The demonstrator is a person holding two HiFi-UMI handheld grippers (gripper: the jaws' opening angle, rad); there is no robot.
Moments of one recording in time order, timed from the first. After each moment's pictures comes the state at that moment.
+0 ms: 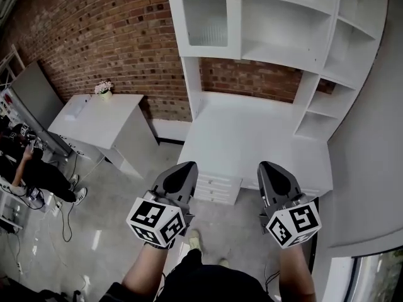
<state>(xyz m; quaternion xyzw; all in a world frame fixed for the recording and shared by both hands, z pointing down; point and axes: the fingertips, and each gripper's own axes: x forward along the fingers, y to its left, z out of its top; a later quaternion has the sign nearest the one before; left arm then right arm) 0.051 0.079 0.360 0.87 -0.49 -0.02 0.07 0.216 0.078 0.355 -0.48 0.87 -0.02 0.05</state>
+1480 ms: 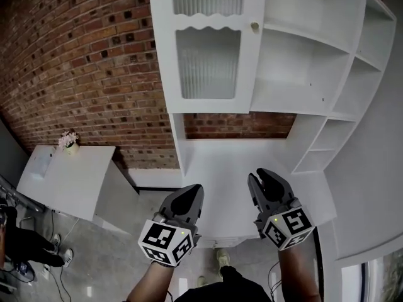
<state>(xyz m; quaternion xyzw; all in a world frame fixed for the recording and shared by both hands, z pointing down) -0.021 -0.206 0.374 0.92 -0.39 -0.03 0.08 0.118 -0.204 0.349 -0.55 0.83 0.02 0.02</state>
